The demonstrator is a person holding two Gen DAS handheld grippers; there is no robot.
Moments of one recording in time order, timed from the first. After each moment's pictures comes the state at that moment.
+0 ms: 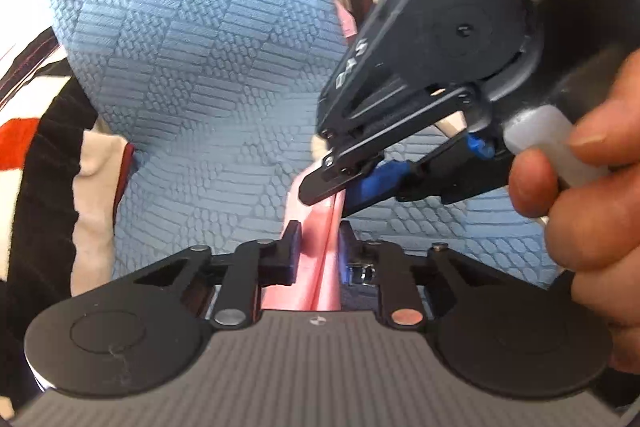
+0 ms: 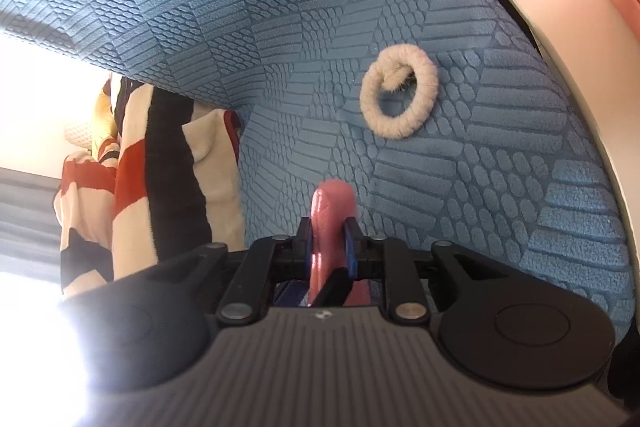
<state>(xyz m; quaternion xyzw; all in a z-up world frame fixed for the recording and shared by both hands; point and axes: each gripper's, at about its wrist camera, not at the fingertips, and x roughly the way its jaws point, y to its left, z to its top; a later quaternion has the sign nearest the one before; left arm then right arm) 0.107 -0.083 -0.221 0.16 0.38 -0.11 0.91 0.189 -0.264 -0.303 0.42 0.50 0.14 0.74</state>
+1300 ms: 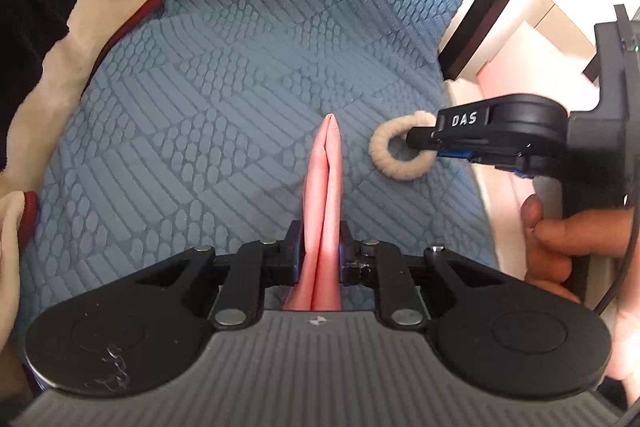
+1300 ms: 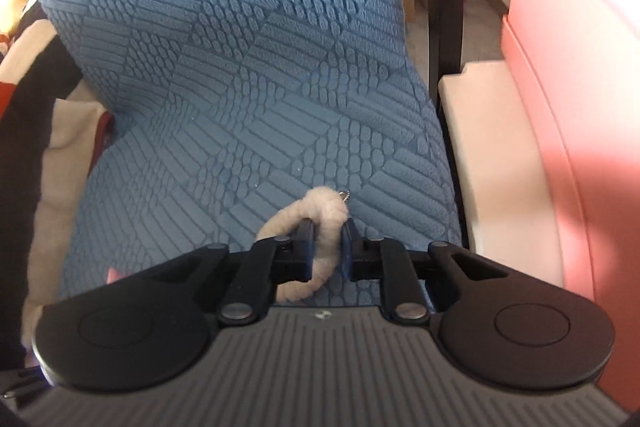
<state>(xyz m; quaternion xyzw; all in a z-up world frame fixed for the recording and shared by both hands) 0.154 0.000 -0.240 -0.14 0.48 -0.07 0.86 0.253 -0.236 -0.292 0.11 0.47 0.05 0.87</state>
